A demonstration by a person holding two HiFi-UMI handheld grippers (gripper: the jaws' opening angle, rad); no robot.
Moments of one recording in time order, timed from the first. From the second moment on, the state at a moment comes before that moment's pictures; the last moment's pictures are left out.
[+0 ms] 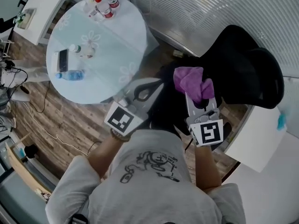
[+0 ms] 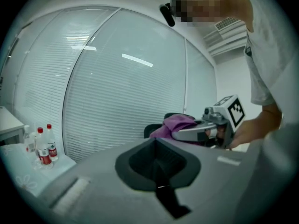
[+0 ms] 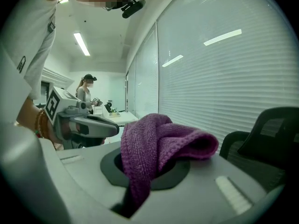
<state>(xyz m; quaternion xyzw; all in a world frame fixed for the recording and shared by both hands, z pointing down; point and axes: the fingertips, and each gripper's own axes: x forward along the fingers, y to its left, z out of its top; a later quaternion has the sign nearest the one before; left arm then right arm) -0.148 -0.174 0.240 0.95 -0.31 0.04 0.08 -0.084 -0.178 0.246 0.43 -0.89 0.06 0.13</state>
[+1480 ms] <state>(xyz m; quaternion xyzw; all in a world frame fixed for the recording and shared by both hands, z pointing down) -0.123 -0.117 0.091 0.96 -0.27 -0.01 0.05 -0.083 -0.104 0.095 0.44 -0.89 0.01 0.09</state>
